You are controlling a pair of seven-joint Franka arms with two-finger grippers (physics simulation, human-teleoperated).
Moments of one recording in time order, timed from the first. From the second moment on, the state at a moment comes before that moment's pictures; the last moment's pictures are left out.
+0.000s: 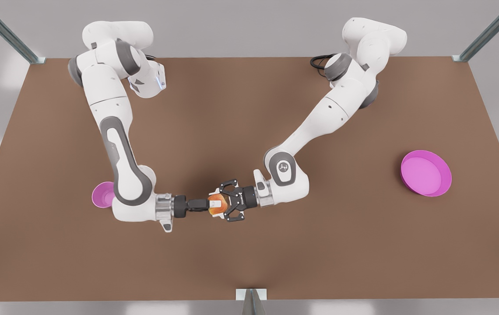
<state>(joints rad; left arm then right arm) -0.38 1.15 -0.57 -0.89 -1.43 2.55 2.00 0.19 0.82 0.14 -1.30 1.44 1.89 -0.39</state>
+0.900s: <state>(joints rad) -0.32 1.08 -0.35 -0.93 -1.22 2.50 1.95 0.01 0.74 0.14 -1.35 1.09 1.80 -0.41</state>
